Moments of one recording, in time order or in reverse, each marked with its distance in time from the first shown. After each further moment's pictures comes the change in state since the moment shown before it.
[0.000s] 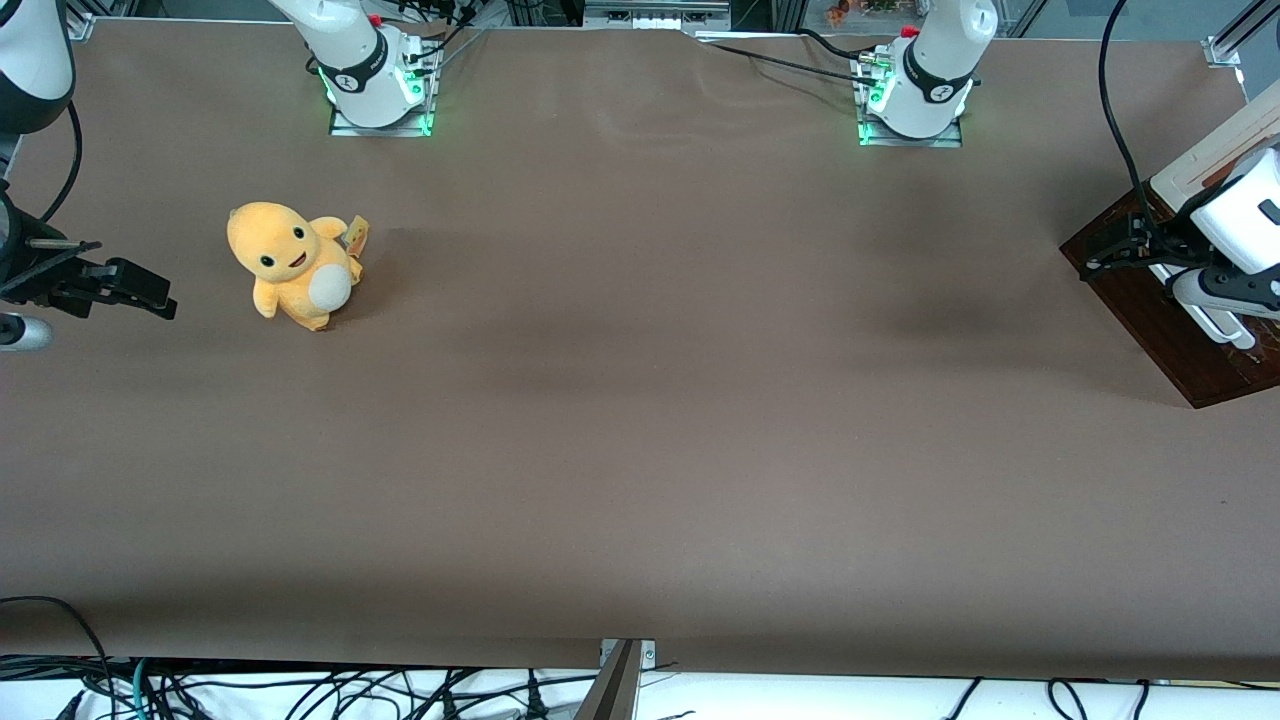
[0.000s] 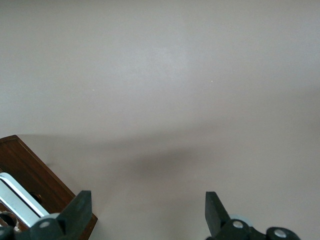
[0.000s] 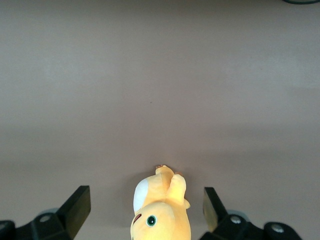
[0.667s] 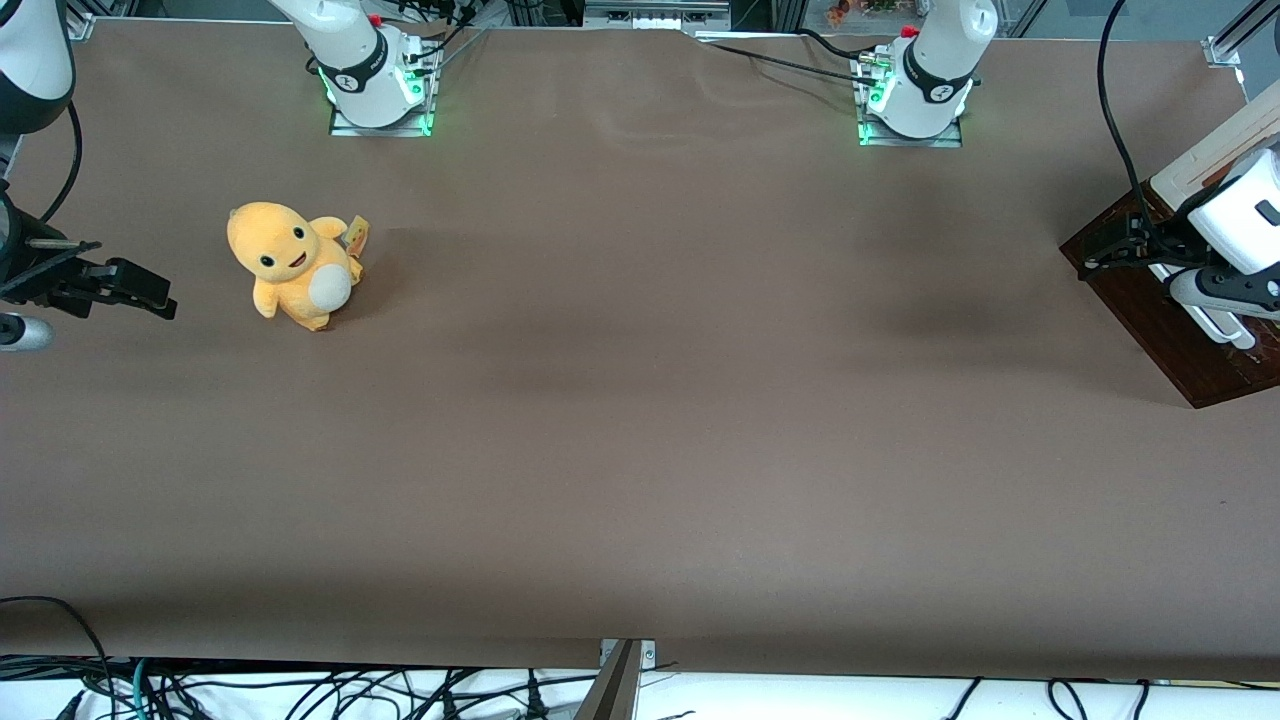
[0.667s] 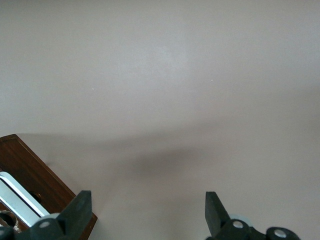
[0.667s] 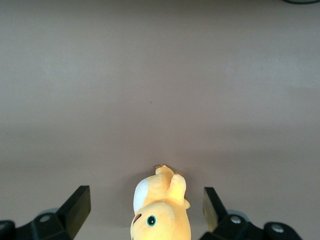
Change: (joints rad) arm 0.000 0.000 0.002 -0.002 0.000 -0.005 0.000
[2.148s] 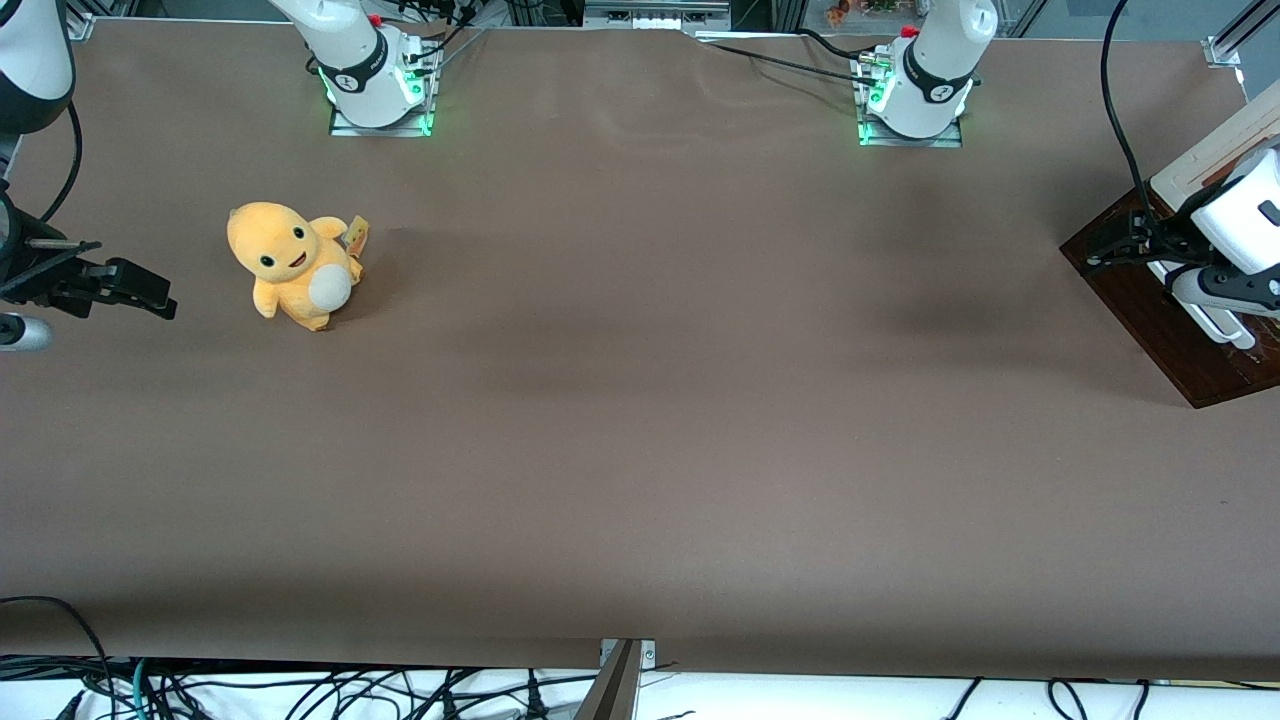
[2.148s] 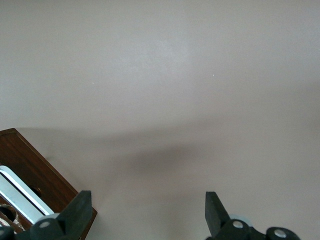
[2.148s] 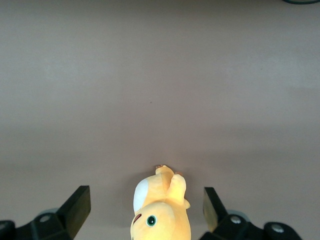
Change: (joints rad) arm 0.000 0.000 0.006 0.000 0.000 -0.019 -0.001
